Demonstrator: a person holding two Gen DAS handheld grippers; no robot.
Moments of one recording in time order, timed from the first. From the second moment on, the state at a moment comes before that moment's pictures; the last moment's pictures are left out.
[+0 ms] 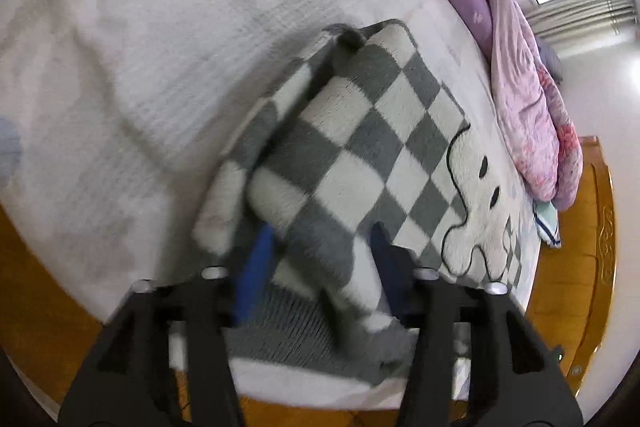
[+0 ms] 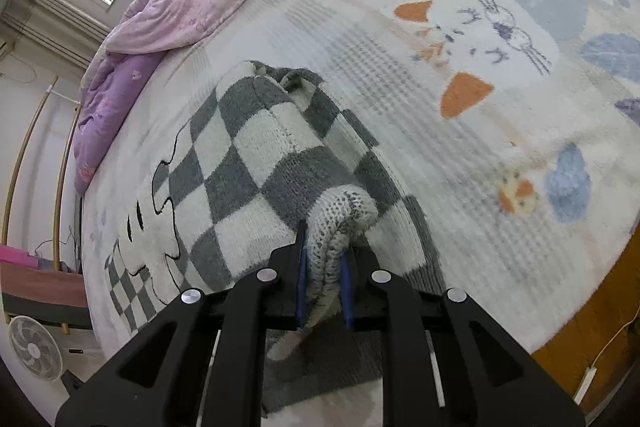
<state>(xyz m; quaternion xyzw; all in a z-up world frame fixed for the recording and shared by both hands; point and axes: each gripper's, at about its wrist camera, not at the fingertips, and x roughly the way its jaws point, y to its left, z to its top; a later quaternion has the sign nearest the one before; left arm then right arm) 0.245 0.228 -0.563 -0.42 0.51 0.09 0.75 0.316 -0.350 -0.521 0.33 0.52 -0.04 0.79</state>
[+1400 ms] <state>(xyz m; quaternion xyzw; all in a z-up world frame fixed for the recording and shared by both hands) 0.227 0.212 -0.579 -0.34 0.53 0.09 0.77 0.276 -0.365 -0.540 0.27 0.57 -0.13 0.77</state>
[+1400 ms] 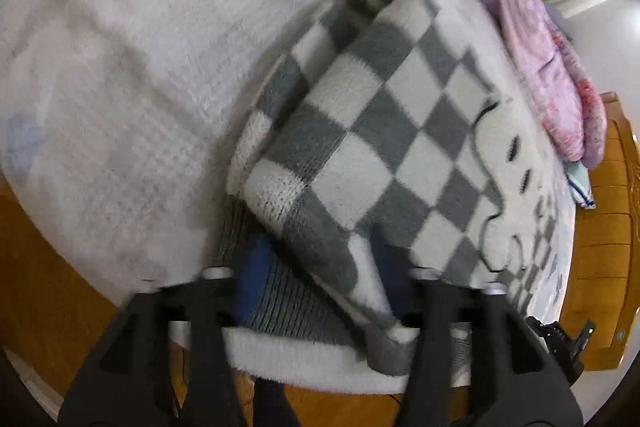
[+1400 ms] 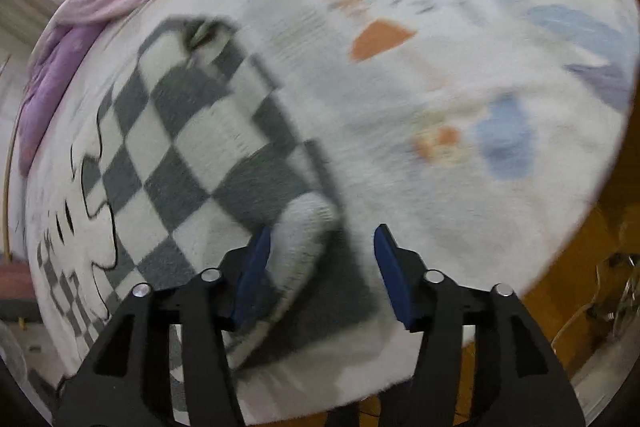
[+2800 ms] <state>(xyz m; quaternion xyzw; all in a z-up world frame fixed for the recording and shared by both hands) 0.207 0.234 -0.622 -0.39 0.56 0.09 0.73 0.304 -0.121 -0.568 0.17 0.59 0.14 0.77</state>
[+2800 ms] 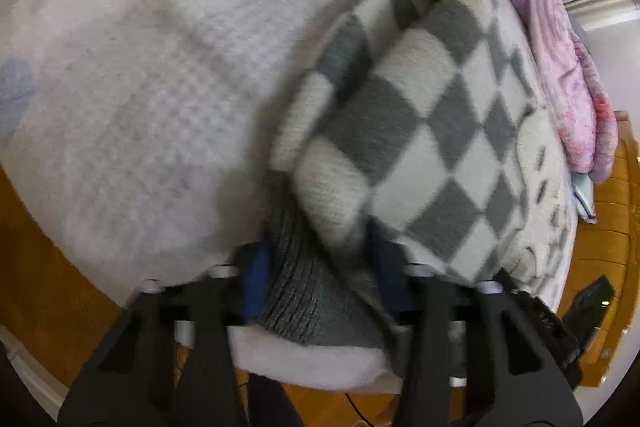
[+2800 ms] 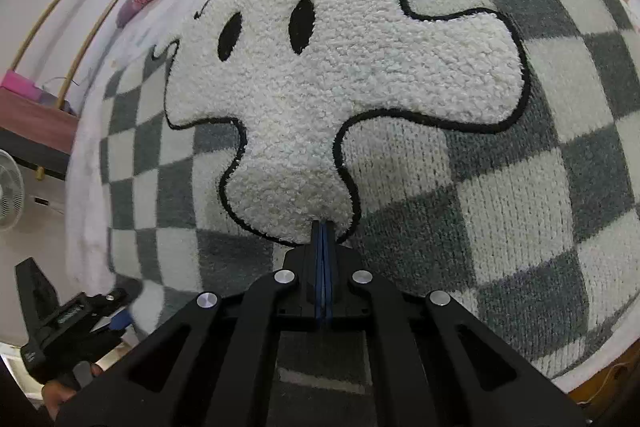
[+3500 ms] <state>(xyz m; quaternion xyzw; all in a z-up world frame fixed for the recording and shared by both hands) 0.265 0.127 -0.471 -0.32 0.52 -0.04 0.79 0.249 -0.052 -0.462 0.08 0.49 0.33 0.80</state>
